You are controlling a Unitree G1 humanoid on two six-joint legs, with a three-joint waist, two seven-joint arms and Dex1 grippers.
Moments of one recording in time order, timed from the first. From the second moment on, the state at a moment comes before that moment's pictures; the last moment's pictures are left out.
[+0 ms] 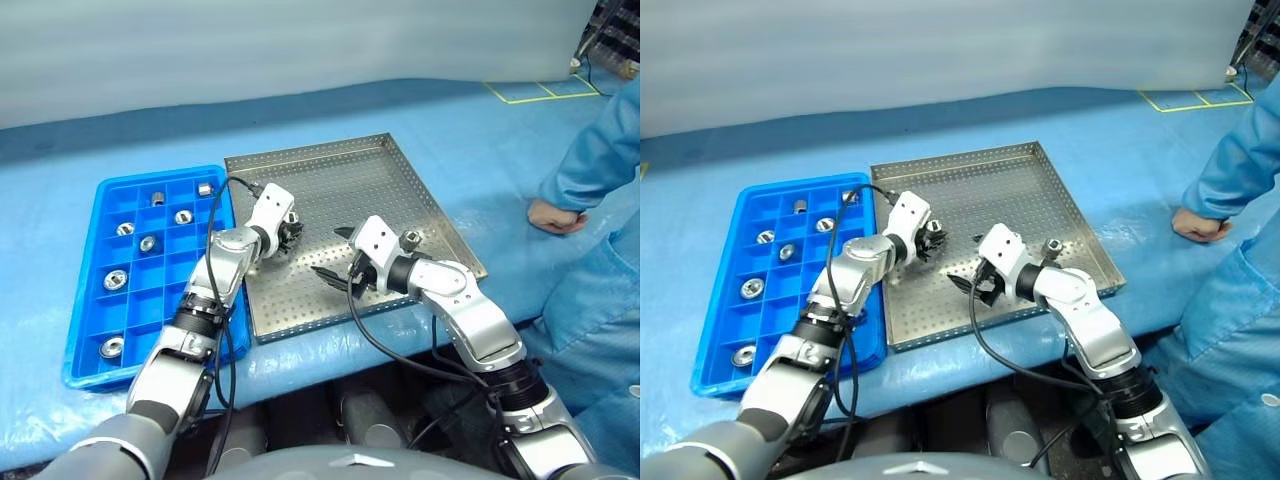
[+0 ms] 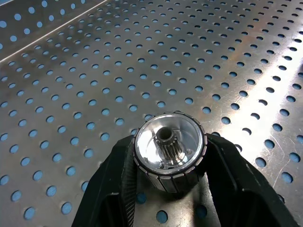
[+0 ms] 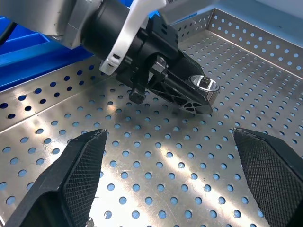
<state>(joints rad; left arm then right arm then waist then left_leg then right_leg) -0.58 0.21 -0.14 0.25 -0.08 0.59 -0.47 -0.29 -0.41 0.28 -0.27 0.14 0.49 0.66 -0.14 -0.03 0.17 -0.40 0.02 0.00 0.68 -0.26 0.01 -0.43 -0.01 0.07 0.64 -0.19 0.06</state>
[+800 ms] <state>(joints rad) 0.12 0.65 0.34 -0.61 -0.33 0.91 -0.53 -0.37 -0.35 0.31 -0.13 0.23 0.47 0.80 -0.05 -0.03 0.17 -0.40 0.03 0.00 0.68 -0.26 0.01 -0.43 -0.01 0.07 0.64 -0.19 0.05</state>
